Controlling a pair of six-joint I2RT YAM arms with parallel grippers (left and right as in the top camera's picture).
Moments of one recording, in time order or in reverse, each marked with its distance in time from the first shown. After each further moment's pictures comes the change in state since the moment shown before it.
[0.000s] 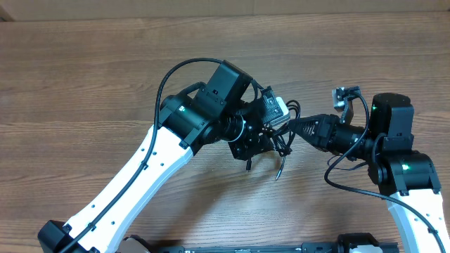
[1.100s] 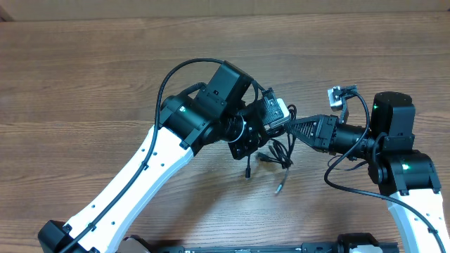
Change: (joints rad) left arm 0.000 0.000 0.000 0.000 -0.006 0.025; right arm 0.000 0.001 0.000 0.031 -0.128 0.011
